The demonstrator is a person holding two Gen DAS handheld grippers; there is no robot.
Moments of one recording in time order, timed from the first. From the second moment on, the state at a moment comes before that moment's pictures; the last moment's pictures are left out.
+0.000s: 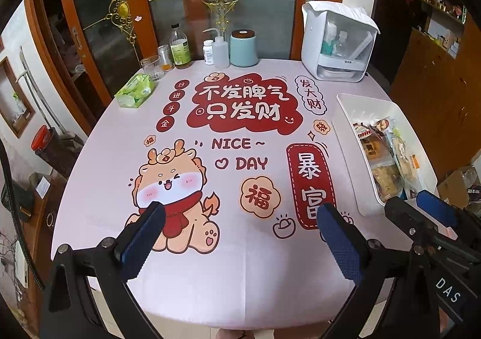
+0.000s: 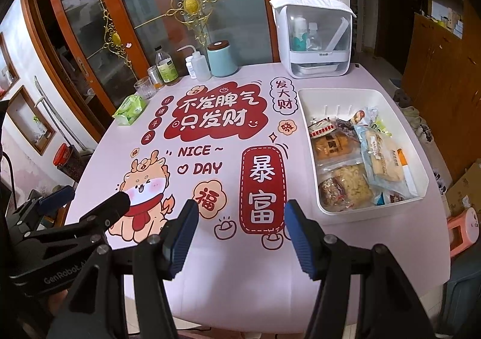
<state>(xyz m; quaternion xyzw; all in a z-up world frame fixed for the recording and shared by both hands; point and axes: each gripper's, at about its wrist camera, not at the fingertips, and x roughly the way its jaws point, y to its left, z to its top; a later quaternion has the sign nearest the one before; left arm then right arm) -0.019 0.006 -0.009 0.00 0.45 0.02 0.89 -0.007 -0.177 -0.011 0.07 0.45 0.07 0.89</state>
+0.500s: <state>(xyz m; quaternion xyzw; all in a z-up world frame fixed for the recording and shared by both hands) -0.016 0.017 -0.013 0.00 0.45 0.02 0.89 -0.004 -0.170 -0.015 0.07 0.46 0.07 0.88</state>
